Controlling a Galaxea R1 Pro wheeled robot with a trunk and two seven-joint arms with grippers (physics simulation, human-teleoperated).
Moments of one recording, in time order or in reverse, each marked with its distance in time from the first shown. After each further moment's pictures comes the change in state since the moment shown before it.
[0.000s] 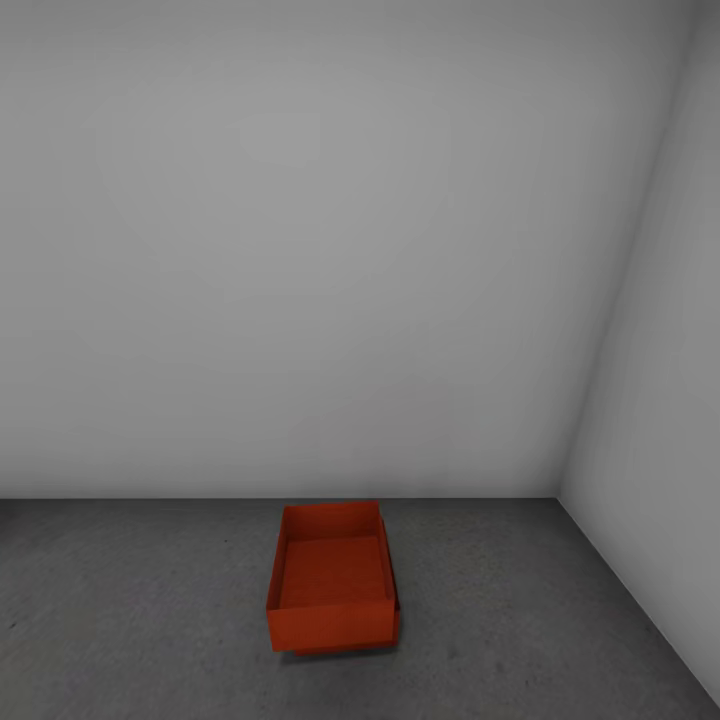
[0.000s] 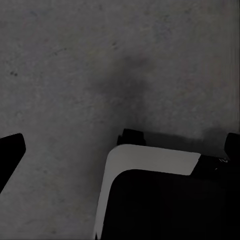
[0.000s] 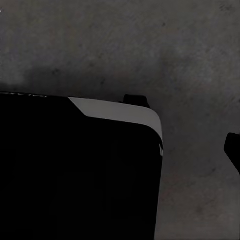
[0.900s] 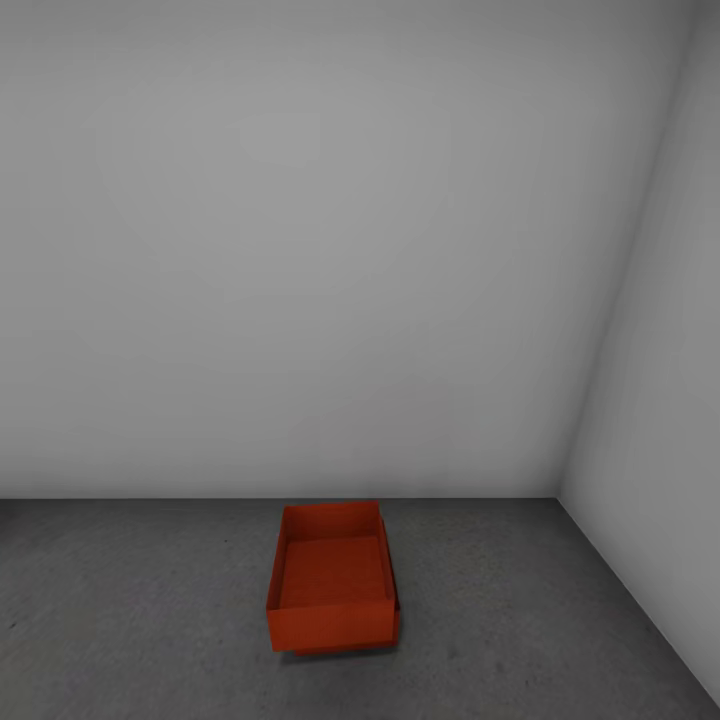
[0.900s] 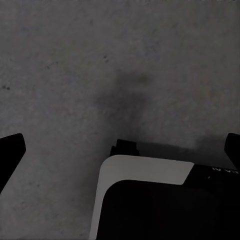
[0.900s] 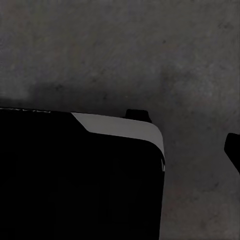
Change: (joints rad) left arm 0.021 -0.014 -0.004 -0.012 -0.011 -0.071 -0.011; right arm 0.000 0.000 0.002 -0.004 -0.002 -0.056 0.004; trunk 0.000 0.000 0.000
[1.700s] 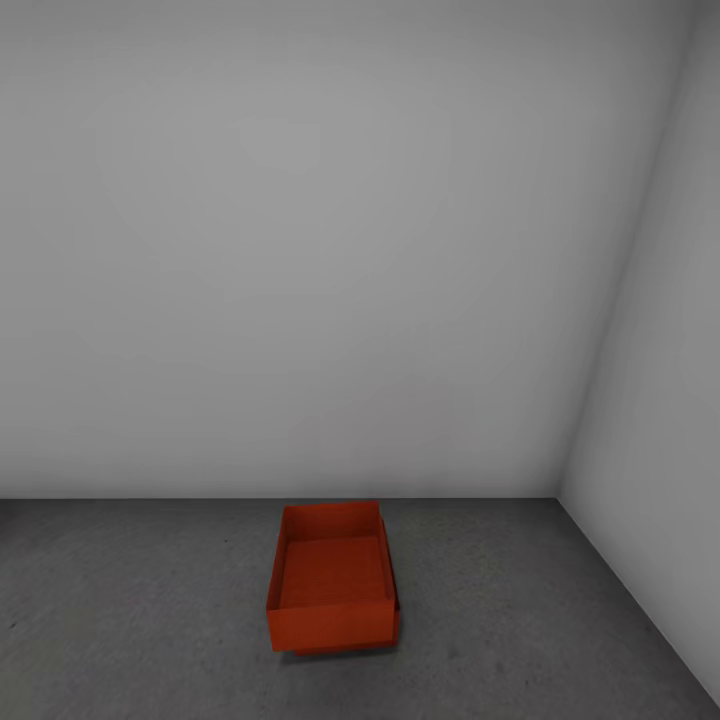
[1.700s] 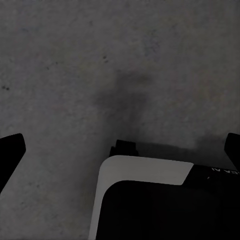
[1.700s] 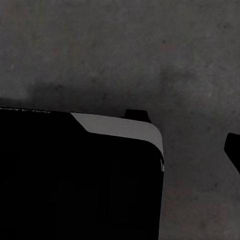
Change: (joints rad) left arm 0.000 -0.001 0.000 -0.001 0.000 0.000 0.000; right arm 0.000 -0.001 0.001 0.000 0.001 0.000 0.000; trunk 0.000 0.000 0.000
